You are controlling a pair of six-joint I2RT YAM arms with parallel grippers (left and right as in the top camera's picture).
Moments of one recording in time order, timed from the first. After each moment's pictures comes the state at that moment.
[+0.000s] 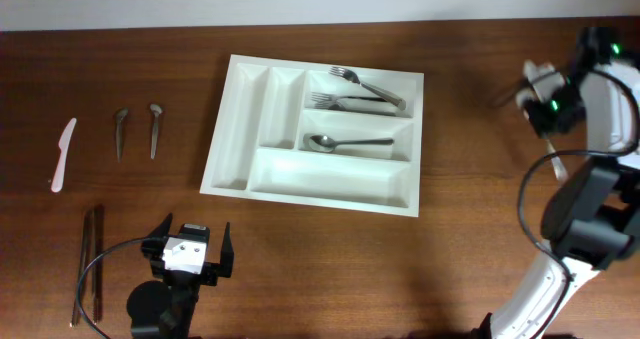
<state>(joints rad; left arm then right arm) 0.03 0.01 0.11 -0.36 0.12 0.21 -0.33 2.15 1.98 -1.22 0.04 -0.68</state>
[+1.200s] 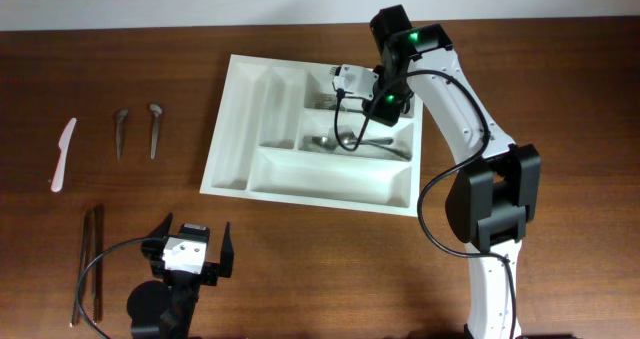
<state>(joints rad) 0.03 0.01 0.11 -0.36 0.12 0.21 0.28 2.28 2.14 -1.26 -0.21 -0.98</state>
